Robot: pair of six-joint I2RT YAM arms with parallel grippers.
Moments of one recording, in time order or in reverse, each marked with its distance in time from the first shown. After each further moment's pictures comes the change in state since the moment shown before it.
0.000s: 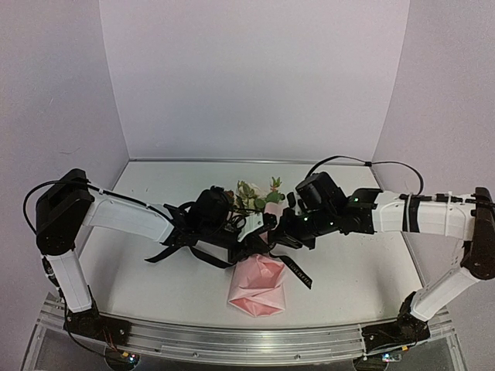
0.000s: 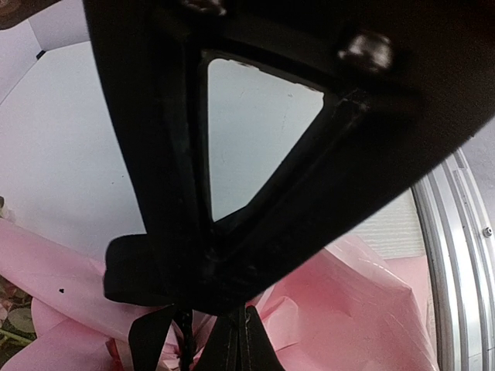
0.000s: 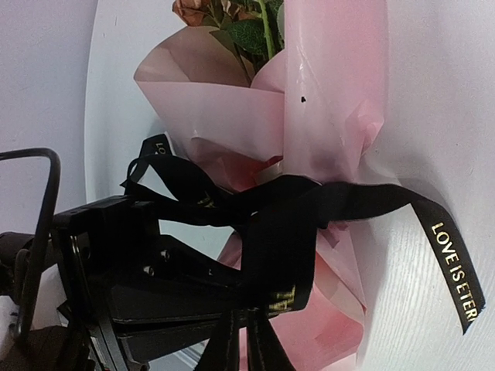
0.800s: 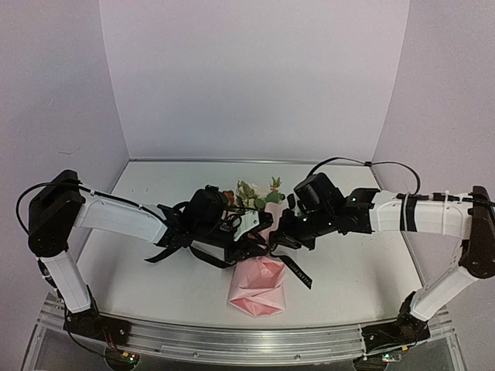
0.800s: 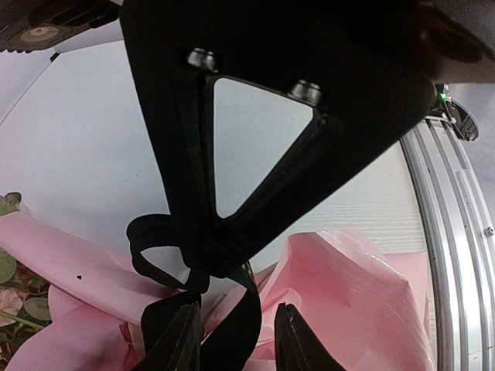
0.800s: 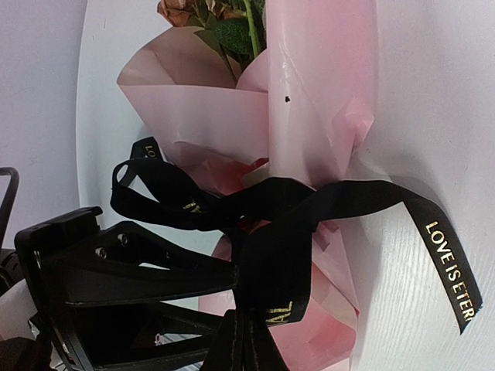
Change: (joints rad) left arm 0.000 -0.053 -0.042 0.010 -0.034 0.001; right arm -0.004 0.018 0.006 -0.013 0.008 0.011
